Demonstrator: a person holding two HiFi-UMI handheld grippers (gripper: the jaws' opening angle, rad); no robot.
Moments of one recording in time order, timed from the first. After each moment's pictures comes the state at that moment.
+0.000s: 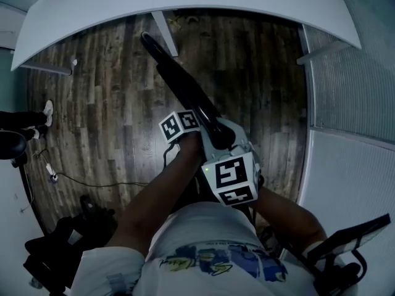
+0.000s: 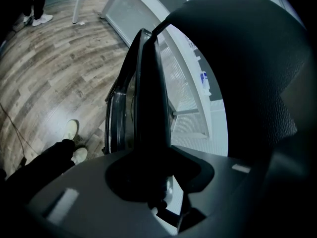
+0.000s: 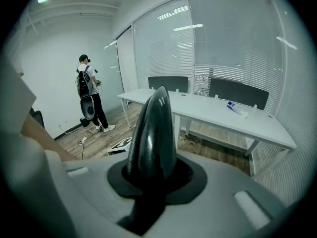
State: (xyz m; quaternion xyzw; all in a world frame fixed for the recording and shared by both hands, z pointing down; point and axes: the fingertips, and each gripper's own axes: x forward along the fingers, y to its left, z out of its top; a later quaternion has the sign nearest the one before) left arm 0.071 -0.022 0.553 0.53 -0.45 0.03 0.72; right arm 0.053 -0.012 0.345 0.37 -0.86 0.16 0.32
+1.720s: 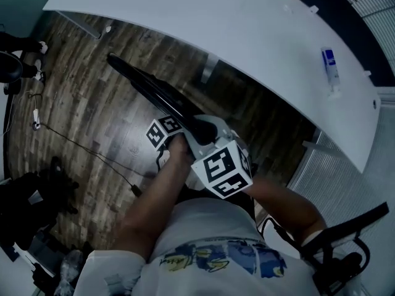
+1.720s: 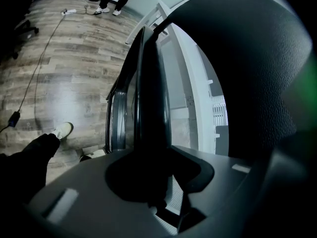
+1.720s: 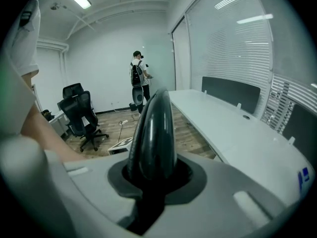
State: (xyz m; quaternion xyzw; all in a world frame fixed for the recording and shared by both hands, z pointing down) left arm -0.131 -0.195 0.569 0.32 -0.62 -0.21 0.69; right arm -0.129 -0.187 0.356 0.03 -0.93 0.04 0.36
